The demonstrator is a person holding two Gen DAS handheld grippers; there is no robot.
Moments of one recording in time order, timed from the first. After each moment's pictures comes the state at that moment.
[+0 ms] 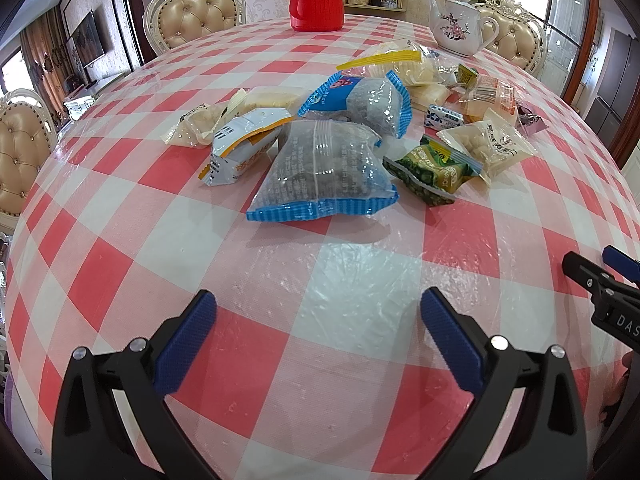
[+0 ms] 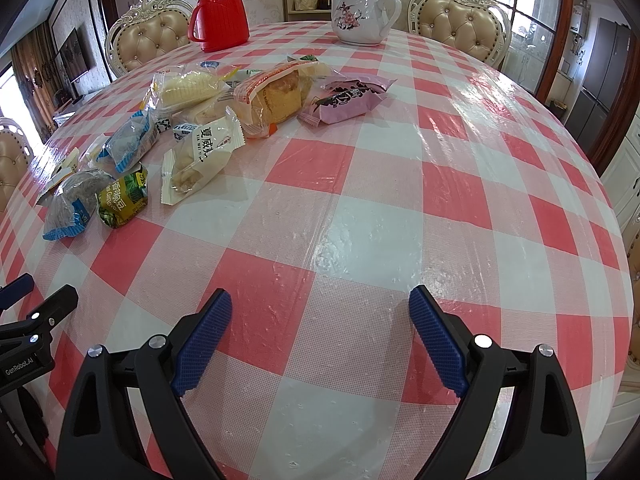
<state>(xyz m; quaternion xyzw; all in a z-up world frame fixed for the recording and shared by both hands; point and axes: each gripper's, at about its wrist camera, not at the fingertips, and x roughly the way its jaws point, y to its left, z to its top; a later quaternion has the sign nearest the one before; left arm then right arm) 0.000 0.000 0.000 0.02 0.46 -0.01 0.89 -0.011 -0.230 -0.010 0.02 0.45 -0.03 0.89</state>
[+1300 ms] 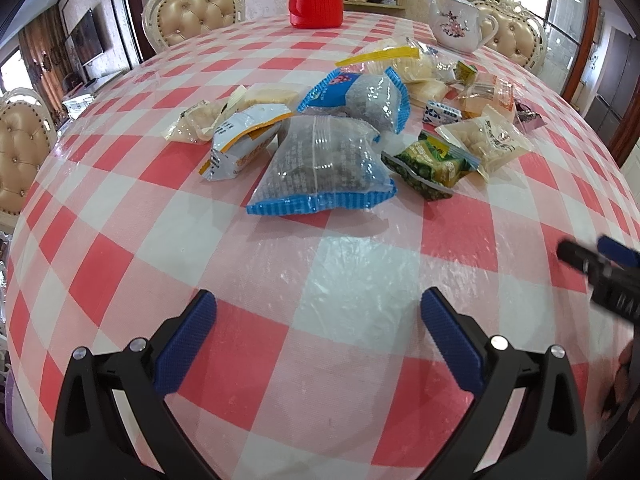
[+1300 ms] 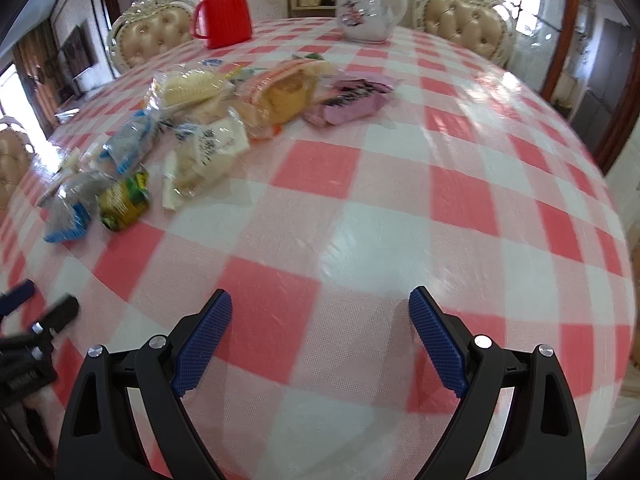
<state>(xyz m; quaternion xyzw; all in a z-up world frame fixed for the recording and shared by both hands) -0.002 0.002 0.001 0.02 0.47 -0.01 0.88 -0.005 -0.236 -0.003 0.08 0.45 0.03 0.89</state>
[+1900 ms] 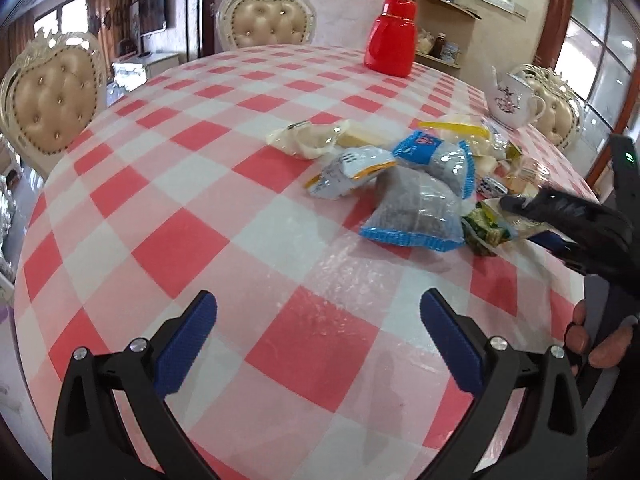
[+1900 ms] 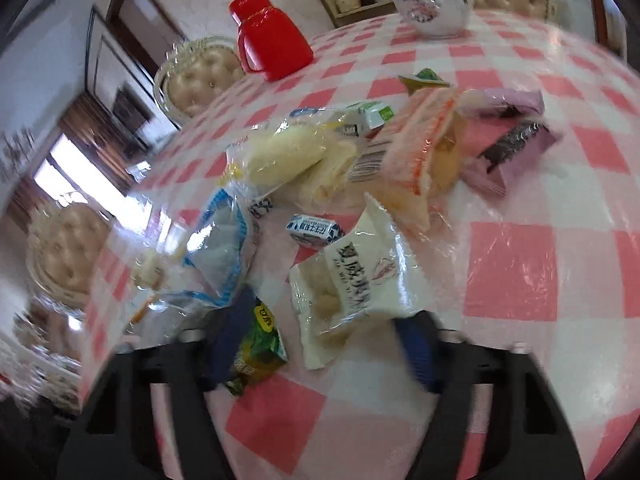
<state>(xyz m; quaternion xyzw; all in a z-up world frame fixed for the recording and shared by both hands) -0.029 0.059 0.023 -0.08 0.41 0.05 0.91 0.092 -0.173 0.001 0.16 0.44 0.11 0.88</state>
